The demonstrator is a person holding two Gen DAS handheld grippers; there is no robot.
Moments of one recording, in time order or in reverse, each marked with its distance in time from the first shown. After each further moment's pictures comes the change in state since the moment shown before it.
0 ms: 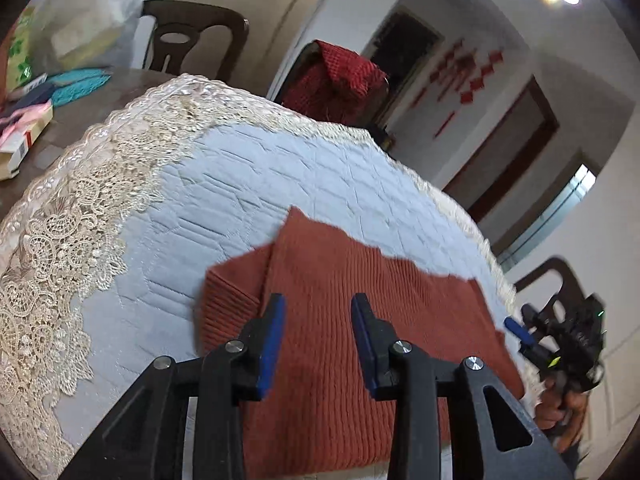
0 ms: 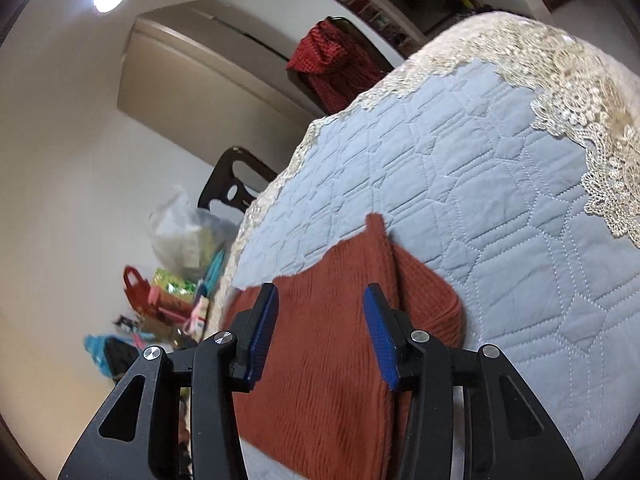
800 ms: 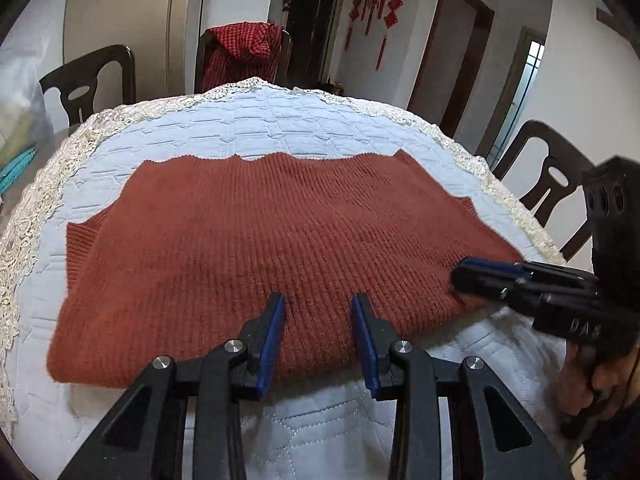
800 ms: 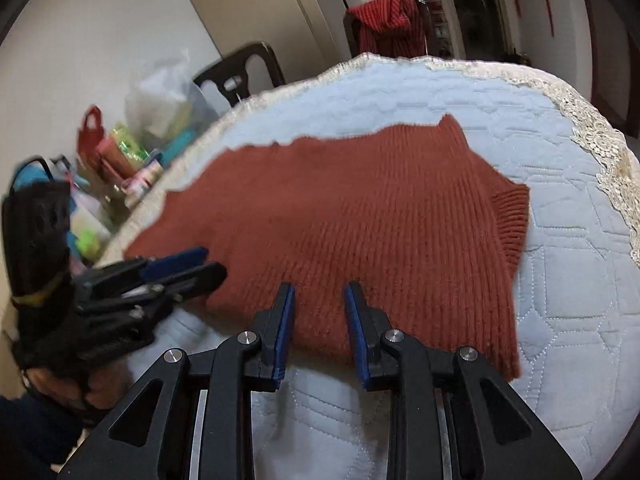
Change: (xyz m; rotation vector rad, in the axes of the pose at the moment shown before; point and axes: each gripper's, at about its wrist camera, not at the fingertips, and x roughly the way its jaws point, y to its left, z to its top) left arm 0.018 -0.105 -0.079 0.378 0.096 0.012; right arm 0.016 0.055 -0.091 -0.416 0.138 -0.250
